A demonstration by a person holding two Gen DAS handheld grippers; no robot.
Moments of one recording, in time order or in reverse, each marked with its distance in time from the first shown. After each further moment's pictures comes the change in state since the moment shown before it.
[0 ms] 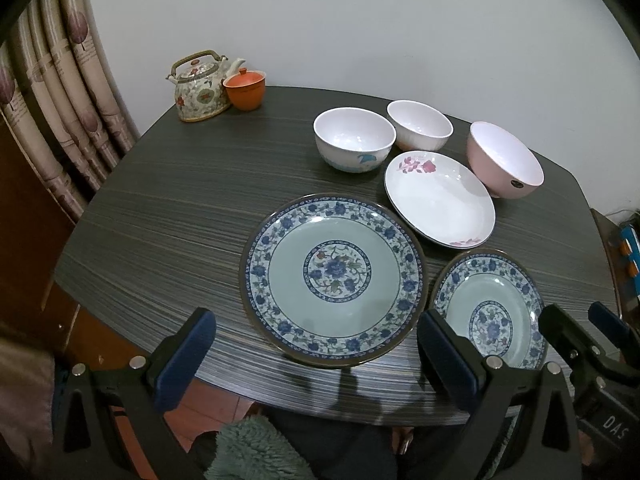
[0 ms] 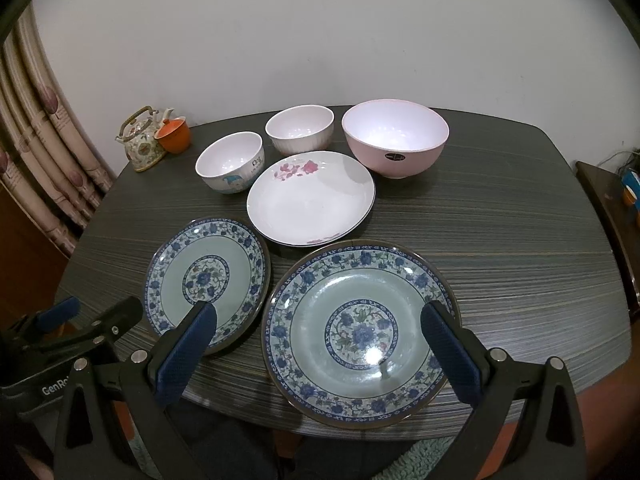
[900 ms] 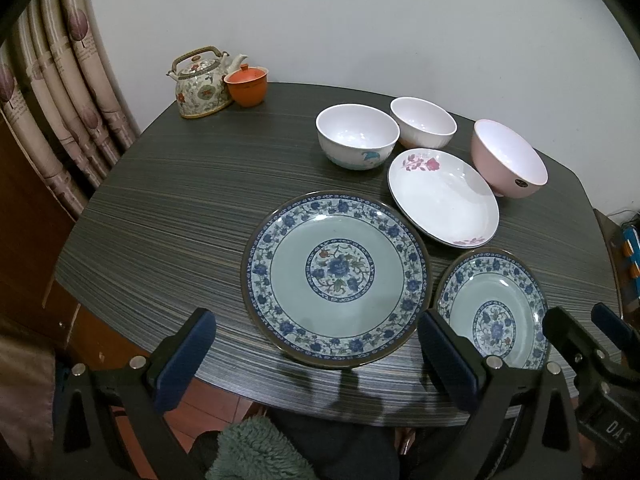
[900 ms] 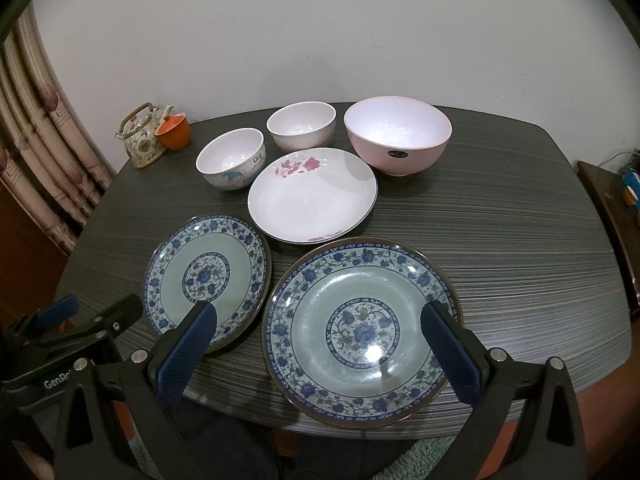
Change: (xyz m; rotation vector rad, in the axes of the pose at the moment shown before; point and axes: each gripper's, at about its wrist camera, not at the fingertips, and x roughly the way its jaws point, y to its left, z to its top) left arm 0.002 0.006 0.000 -0.023 -0.007 -0.030; right arm 0.003 0.000 -0.003 0.004 0.008 0.002
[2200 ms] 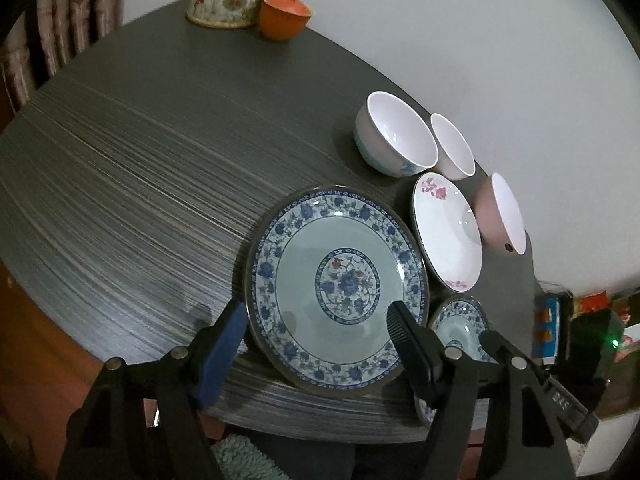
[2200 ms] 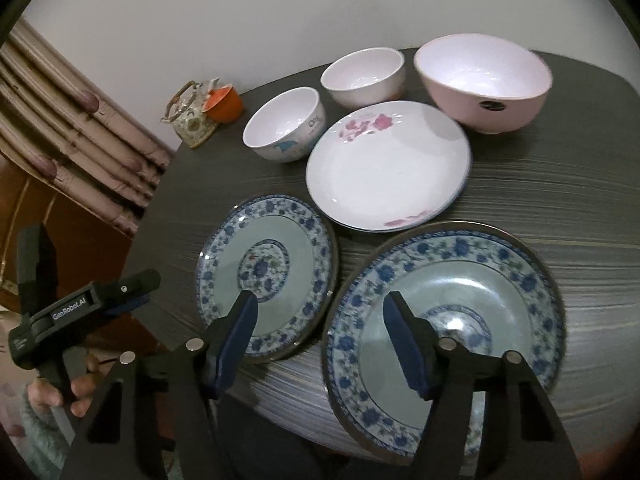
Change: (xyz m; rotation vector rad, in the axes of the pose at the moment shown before) left arm 0.071 0.103 0.032 -0.321 0.219 -0.328; right arm 0.079 0.000 0.029 0.053 0.207 0.363
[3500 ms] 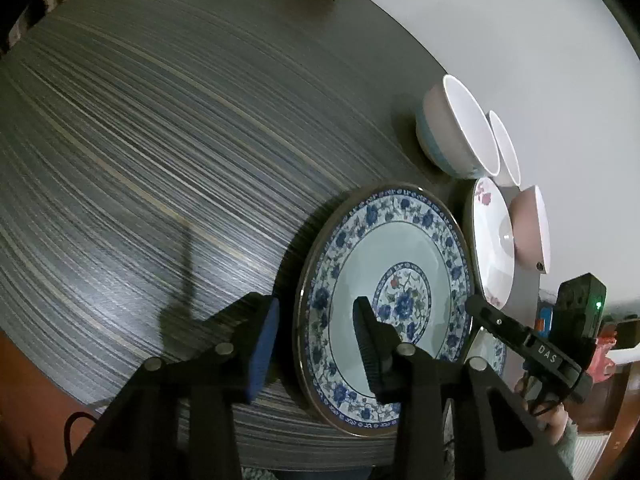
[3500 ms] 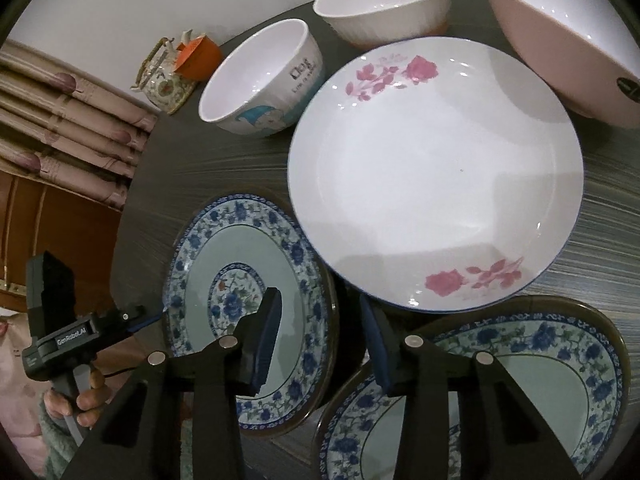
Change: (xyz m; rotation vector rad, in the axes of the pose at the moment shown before) left arm 0.061 0.047 0.027 -0.076 0.107 -0.015; right arm 0.111 -0.015 0.057 0.025 0.207 0.049
